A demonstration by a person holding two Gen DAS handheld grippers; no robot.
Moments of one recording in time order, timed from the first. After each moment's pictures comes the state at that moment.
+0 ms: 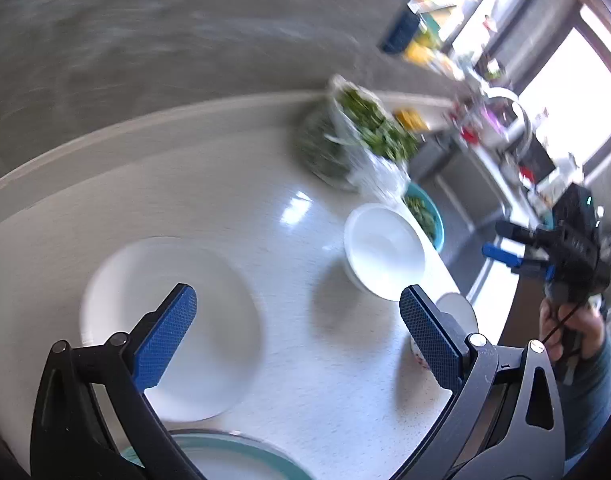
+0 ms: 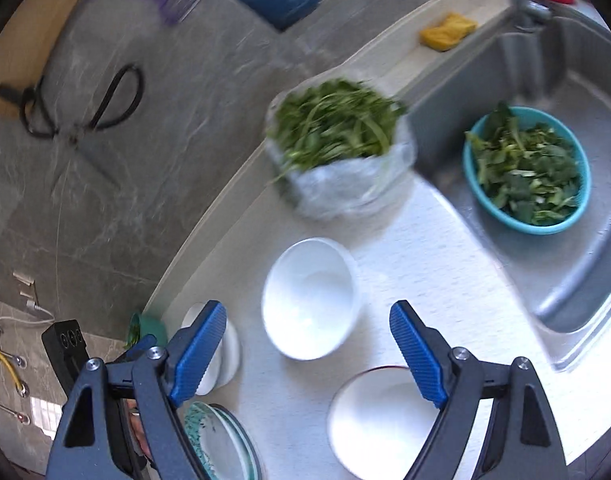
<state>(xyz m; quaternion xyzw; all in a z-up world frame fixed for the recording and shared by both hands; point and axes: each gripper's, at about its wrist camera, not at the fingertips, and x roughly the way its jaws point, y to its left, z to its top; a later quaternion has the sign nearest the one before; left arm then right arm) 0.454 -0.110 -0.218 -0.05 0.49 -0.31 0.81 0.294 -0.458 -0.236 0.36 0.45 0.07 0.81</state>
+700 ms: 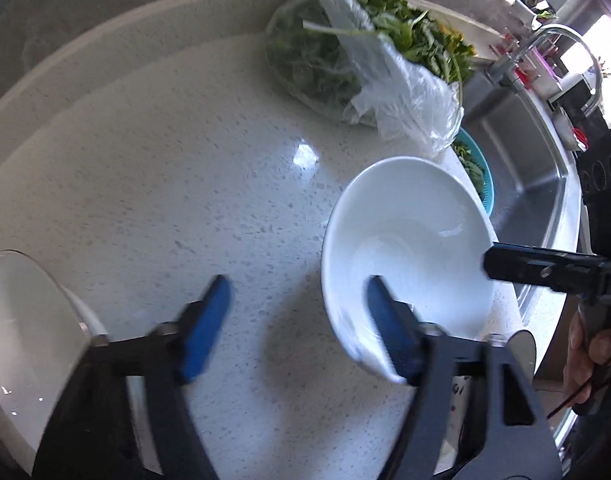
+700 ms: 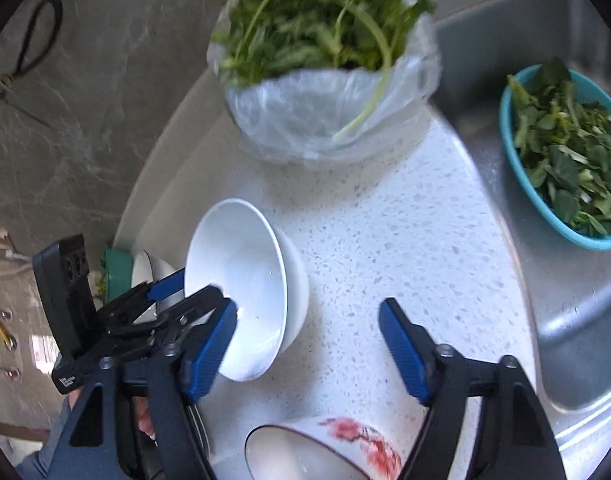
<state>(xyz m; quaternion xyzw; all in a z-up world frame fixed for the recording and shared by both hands) 0.502 -0.253 -0.323 0.00 0.59 -0.25 0.77 0.371 -0.445 -0.326 0.29 0.59 0.16 0.74</state>
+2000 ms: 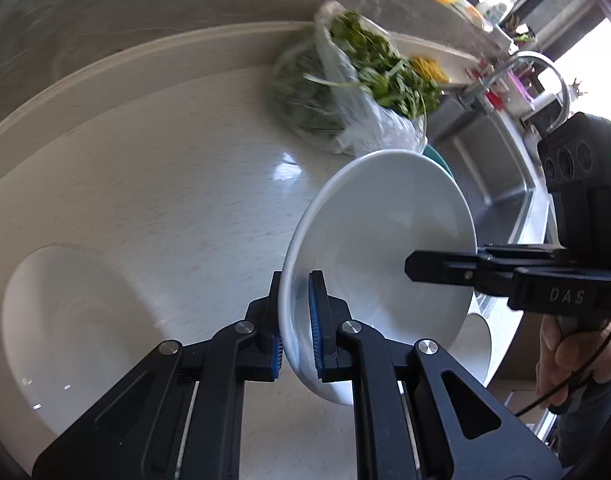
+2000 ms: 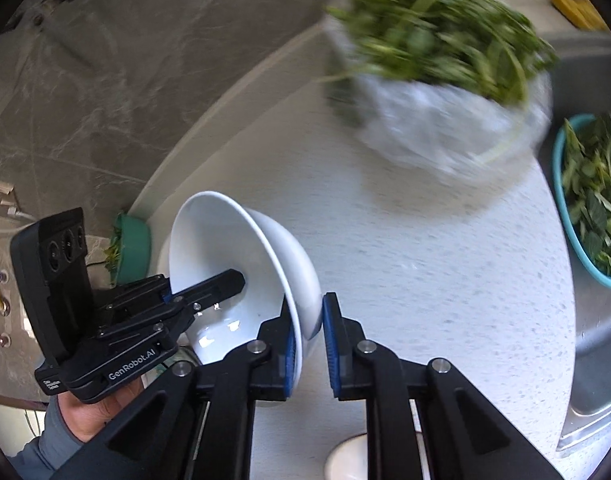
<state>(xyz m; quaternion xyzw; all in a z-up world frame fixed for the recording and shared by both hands) 0.497 -0.199 -0.265 -0.04 0.57 -0.29 0.77 0.390 -0.370 -0.273 0.24 0.59 0.21 0.74</state>
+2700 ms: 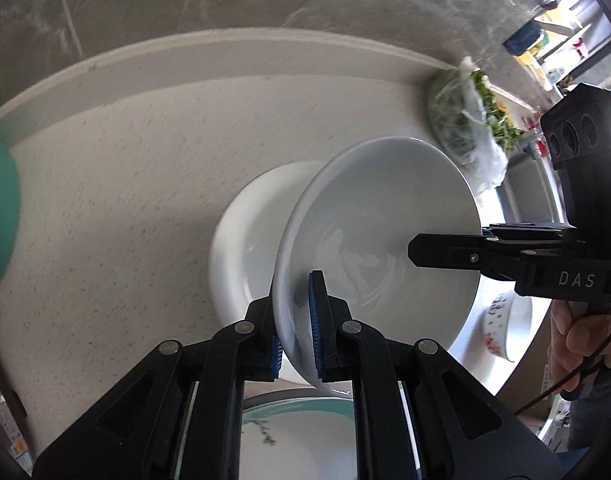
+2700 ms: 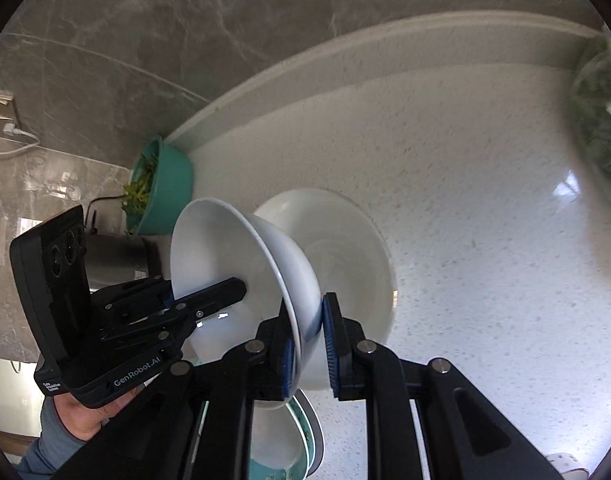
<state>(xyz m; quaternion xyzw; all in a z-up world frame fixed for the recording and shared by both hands) 0.486 0.008 -0.288 -0.10 0.59 -0.20 0.77 0.422 -0.182 -0.276 0.15 0.63 0.29 0.70</state>
